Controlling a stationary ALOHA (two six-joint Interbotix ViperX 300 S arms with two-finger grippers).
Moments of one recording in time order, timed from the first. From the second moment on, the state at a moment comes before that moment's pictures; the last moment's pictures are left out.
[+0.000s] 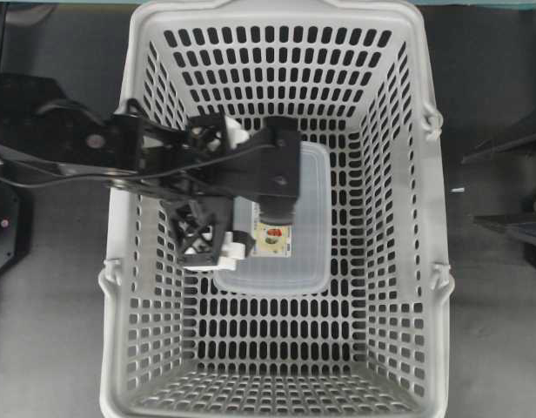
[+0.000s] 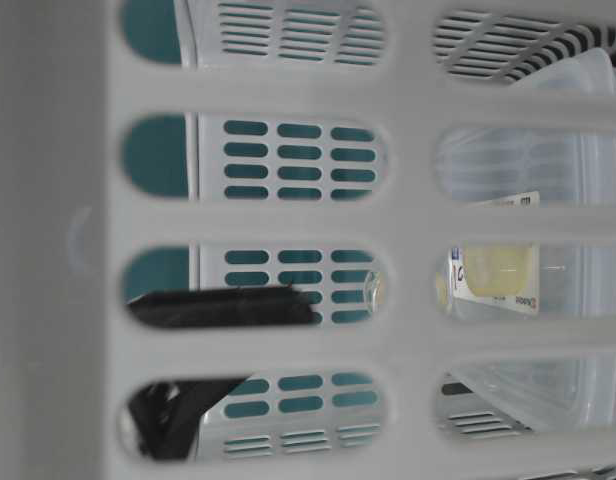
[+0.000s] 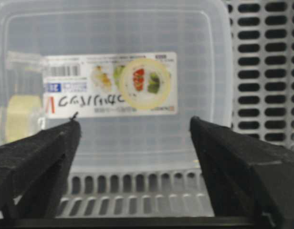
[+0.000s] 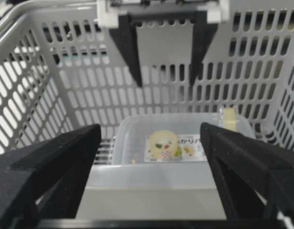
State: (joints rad) left arm -0.04 -0.01 0.17 0.04 0.90 -0.02; right arm 0.06 -1.02 1.06 0.01 0.18 0.06
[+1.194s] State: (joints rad) left arm -0.05 0.21 0.13 0.04 0.85 -0.02; right arm 0.06 -1.03 1.06 0.00 0.18 0.06
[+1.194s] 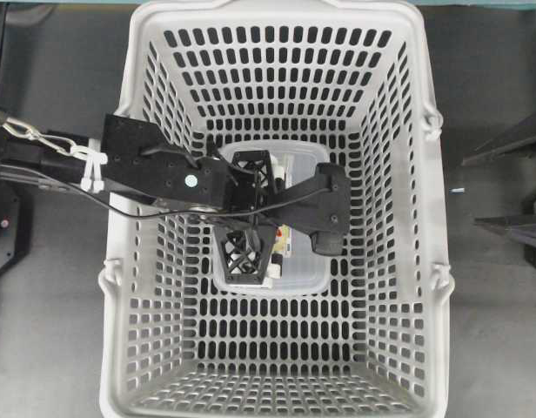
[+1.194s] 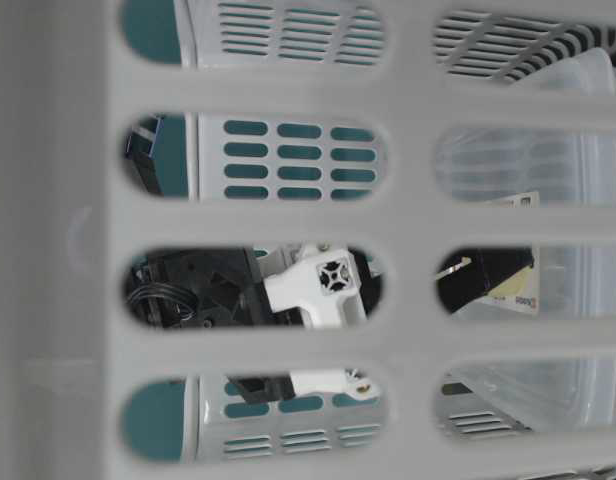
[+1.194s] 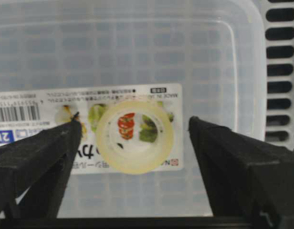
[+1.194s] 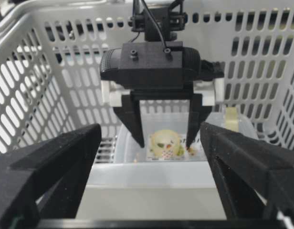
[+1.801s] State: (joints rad) left arm -0.06 0.19 0.10 0.04 0.87 0.00; right arm 0.06 -1.03 1.06 0.00 0.18 0.06
